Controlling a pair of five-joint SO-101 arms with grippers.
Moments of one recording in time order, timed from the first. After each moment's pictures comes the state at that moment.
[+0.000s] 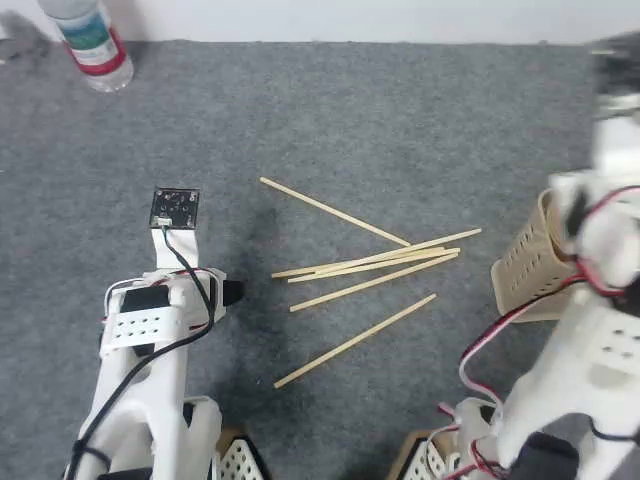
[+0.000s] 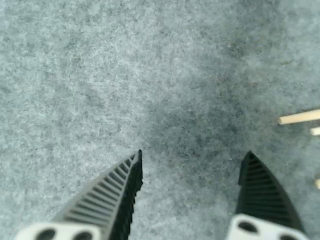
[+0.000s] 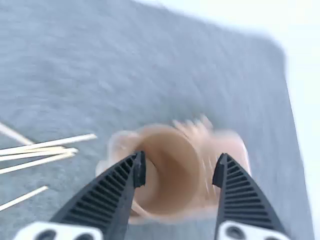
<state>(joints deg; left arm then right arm) -14.3 -36.1 70.3 48.2 -2.7 11.7 -24.9 -26.3 100.7 29.2</state>
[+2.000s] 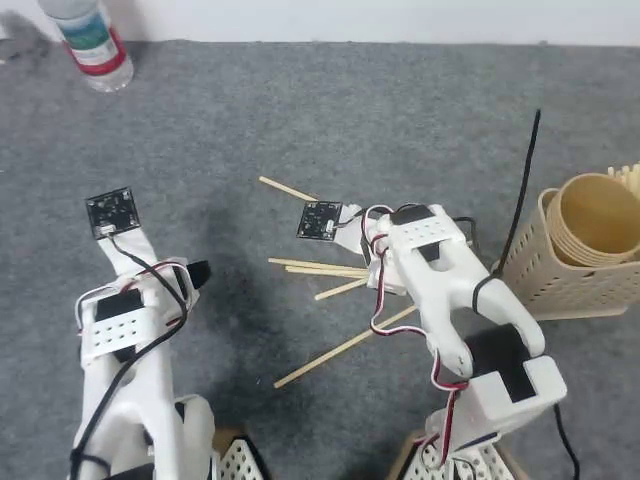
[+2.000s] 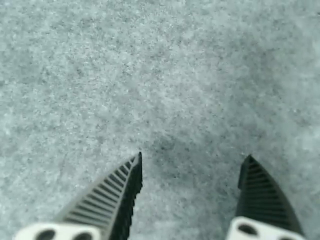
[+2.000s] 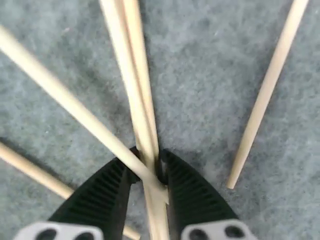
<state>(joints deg) -24.4 -36.1 70.3 43.4 7.3 -21.4 6.0 30.0 53.4 58.6</state>
